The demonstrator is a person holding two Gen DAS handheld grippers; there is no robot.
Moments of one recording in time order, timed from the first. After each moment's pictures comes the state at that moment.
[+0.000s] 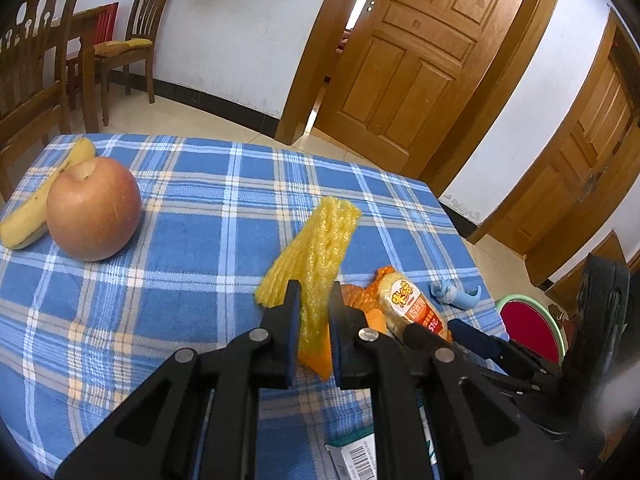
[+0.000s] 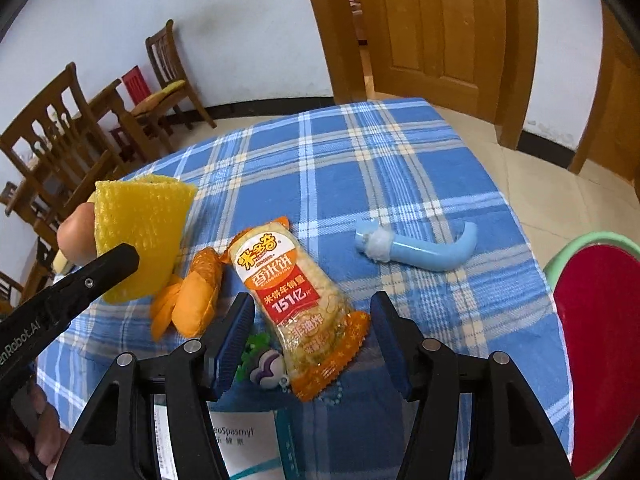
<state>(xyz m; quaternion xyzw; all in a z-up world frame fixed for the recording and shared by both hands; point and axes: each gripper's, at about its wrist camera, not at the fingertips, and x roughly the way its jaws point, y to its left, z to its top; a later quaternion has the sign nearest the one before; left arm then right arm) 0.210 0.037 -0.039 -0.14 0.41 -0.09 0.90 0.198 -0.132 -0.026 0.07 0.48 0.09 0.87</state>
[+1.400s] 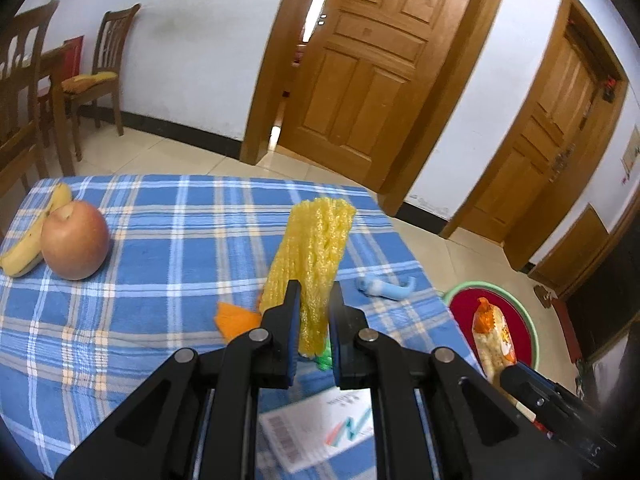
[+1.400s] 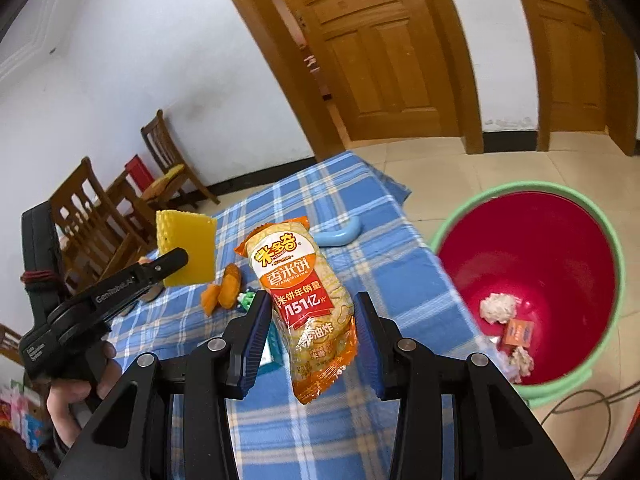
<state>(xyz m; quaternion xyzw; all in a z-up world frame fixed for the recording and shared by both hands) 0.173 -0.007 0.005 -0.11 0.37 -0.15 0.91 0.069 -0.219 0.043 0.20 0.38 0.05 0.90</state>
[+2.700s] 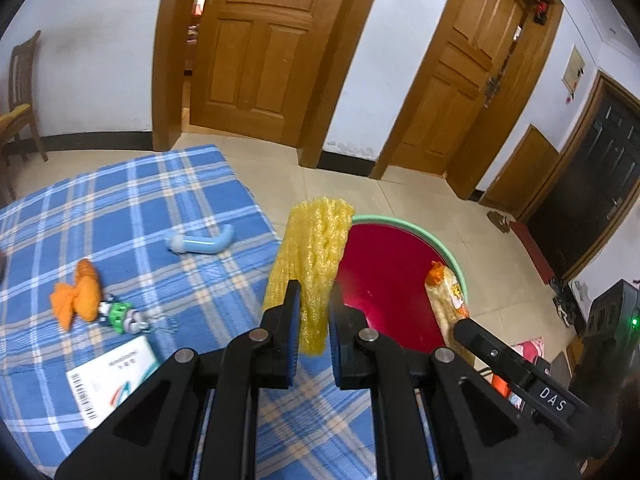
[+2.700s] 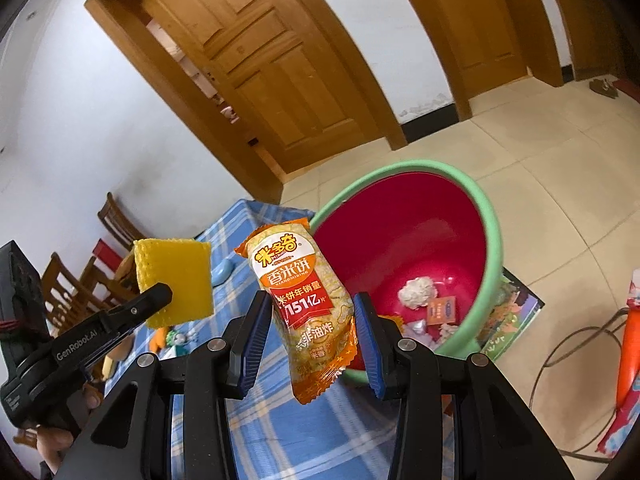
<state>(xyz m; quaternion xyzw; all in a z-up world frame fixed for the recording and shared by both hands) 0.131 -0.167 0.011 -0.03 0.41 -0.28 0.87 0.006 -0.349 0.021 0.32 0.34 -0.06 0.88</state>
